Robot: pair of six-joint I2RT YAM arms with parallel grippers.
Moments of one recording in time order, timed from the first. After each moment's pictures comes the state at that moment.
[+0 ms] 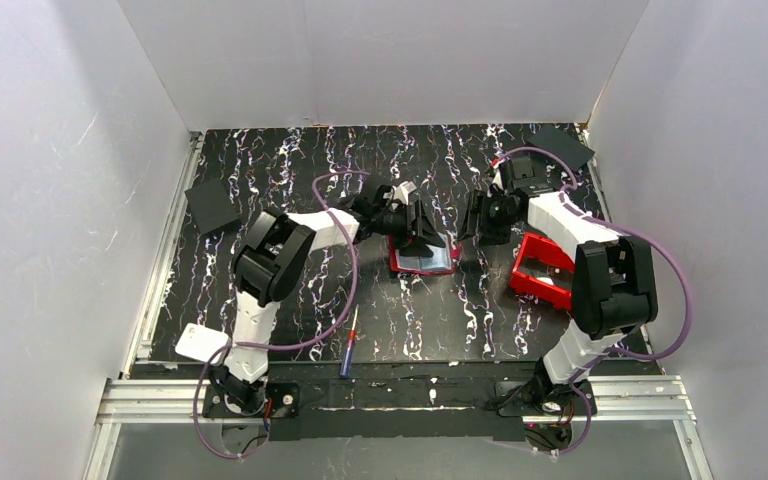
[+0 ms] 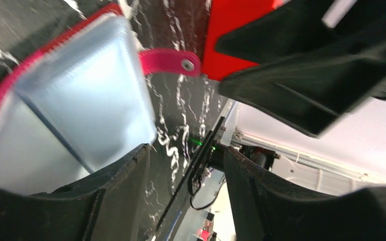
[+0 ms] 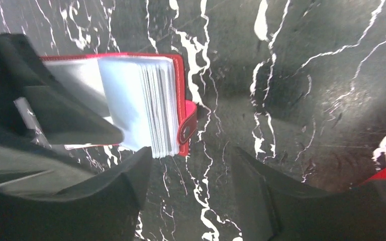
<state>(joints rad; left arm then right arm) -0.61 2.16 1.35 0.11 0.81 -0.96 0.22 1.68 1.17 -0.57 -0.33 0.33</state>
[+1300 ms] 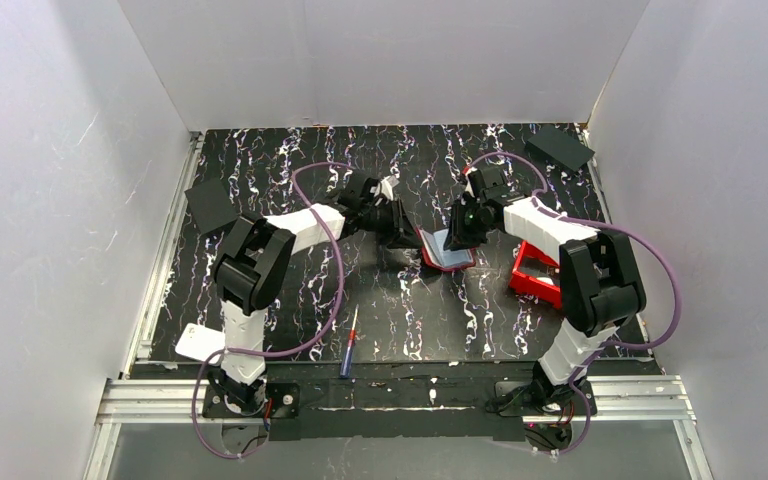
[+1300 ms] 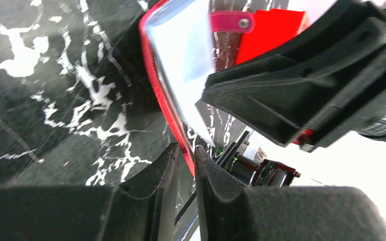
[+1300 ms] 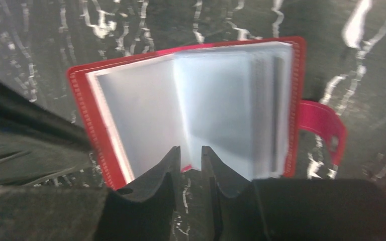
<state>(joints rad) -0.56 2.01 1.28 -0.07 0.67 -0.85 0.37 1.72 1.14 -0.46 -0.30 0.38</state>
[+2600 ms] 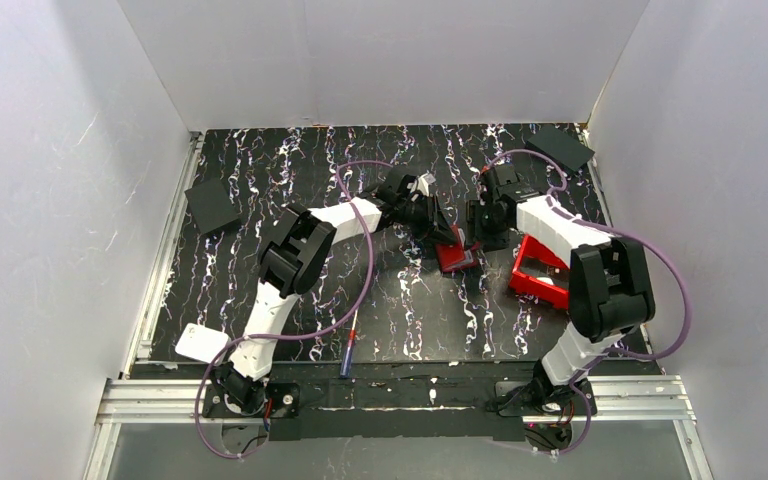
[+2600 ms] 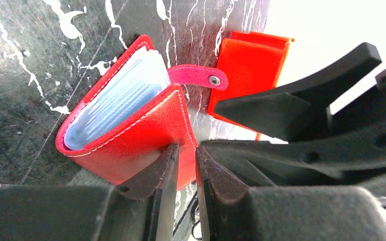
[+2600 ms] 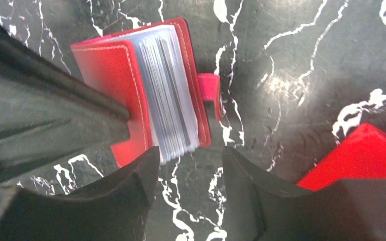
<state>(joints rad) -0.66 2.33 1.66 -0.05 0.73 -0.95 0.31 1.69 1.14 -0.59 -0.09 0.31</state>
